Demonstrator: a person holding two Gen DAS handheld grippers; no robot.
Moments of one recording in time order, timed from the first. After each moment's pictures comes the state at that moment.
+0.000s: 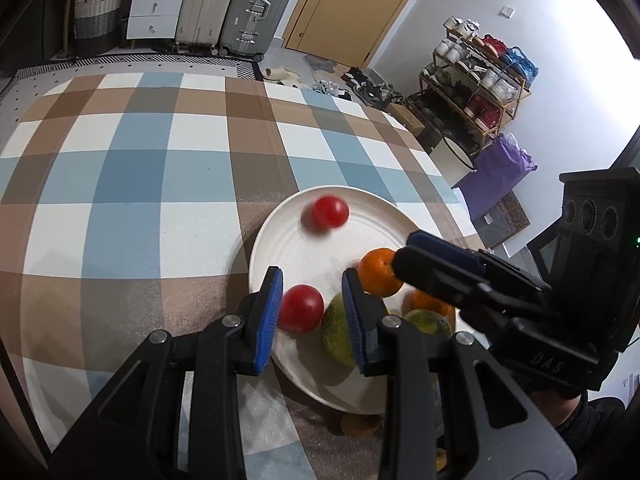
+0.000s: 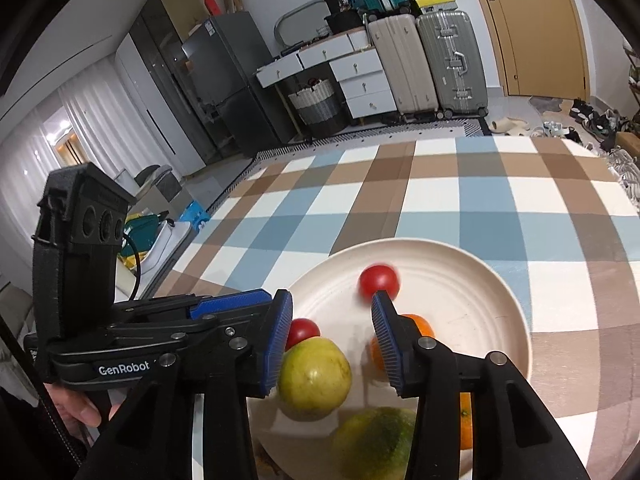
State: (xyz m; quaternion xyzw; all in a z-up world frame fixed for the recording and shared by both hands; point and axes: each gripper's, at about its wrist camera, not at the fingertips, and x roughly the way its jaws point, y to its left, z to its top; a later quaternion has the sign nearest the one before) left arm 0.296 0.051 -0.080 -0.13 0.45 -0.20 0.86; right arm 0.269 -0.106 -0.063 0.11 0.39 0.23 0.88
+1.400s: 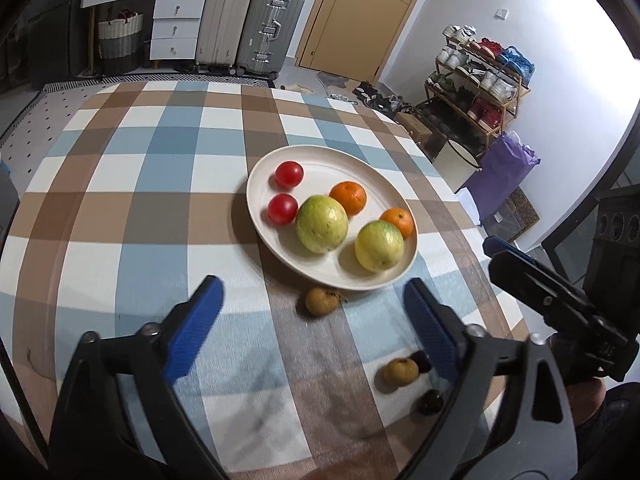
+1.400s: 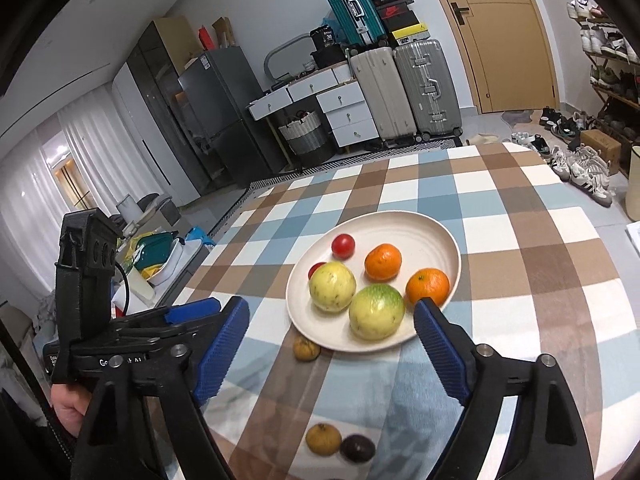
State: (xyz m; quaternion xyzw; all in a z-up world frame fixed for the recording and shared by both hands) left arm 0.144 0.046 -0.046 -0.11 0.42 -0.16 0.89; right arm 0.130 -0.142 -0.027 0.13 0.35 0.19 0.91
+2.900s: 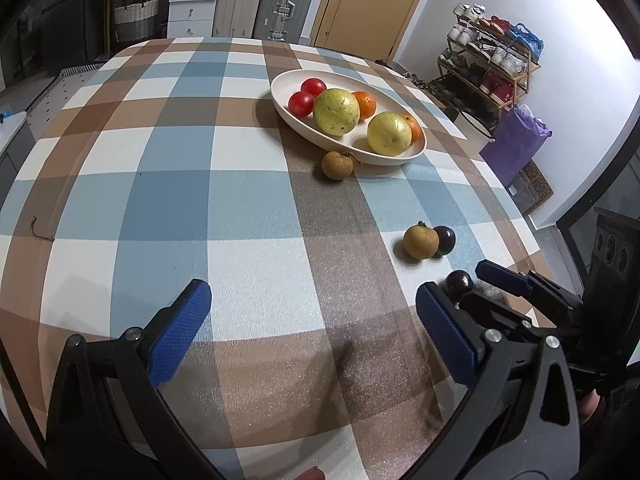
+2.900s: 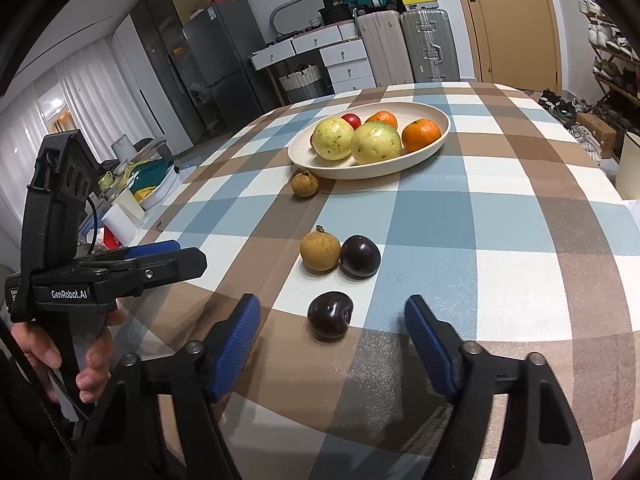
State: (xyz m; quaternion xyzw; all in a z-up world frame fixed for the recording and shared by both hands) left arm 0.053 0.050 -0.101 -0.09 0.45 -0.13 0.88; right arm 0.030 -0.129 -0.103 0.07 0.41 0.20 0.89
